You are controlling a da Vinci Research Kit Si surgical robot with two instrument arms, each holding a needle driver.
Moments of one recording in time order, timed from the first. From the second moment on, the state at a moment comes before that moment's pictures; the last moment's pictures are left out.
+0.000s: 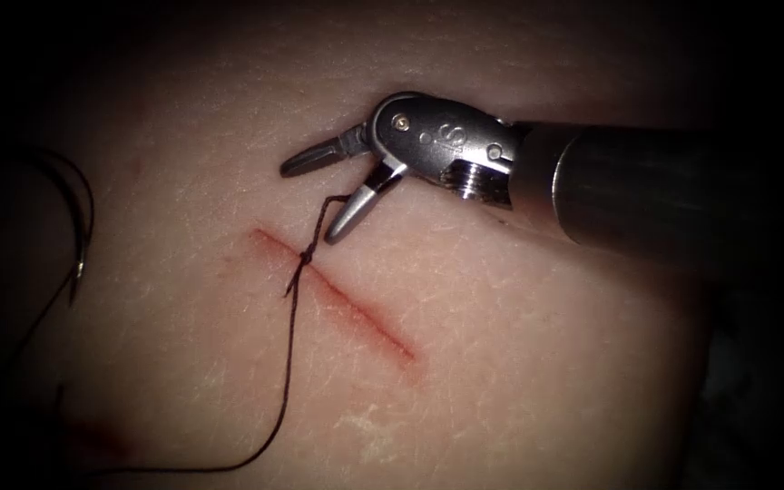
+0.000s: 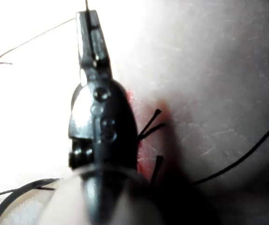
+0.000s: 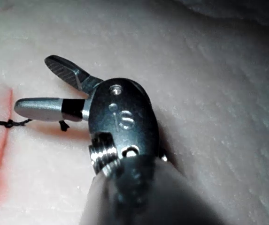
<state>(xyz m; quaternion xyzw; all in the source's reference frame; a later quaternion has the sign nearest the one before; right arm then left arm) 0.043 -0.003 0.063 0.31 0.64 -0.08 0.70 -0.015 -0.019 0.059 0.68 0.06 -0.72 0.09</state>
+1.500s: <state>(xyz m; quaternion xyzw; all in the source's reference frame) 0.045 -0.016 0.065 0.12 0.70 0.11 0.69 -0.022 -0.001 0.064 0.66 -0.06 -0.74 0.13</state>
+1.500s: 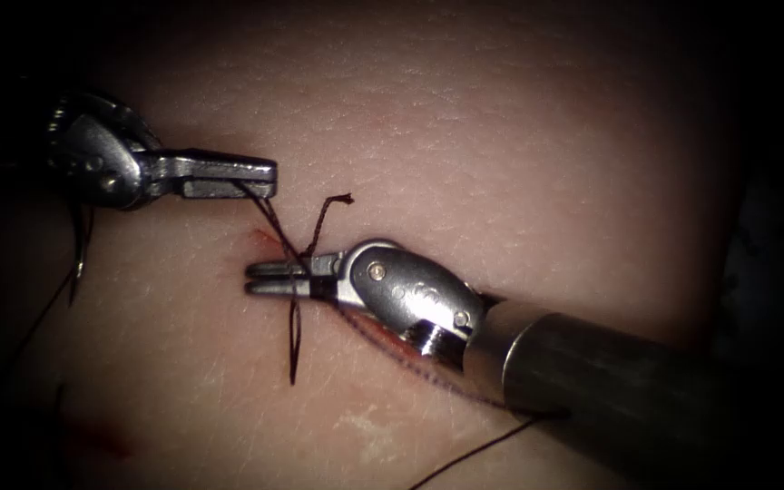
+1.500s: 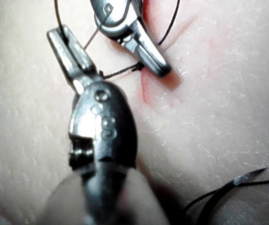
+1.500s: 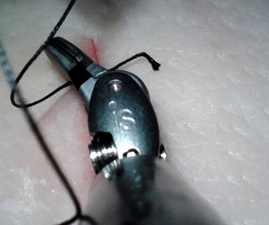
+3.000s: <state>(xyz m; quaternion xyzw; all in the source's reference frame) 0.041 -0.015 0.062 0.10 0.79 0.24 0.56 -0.019 -0.005 0.075 0.66 -0.05 -0.73 0.16</state>
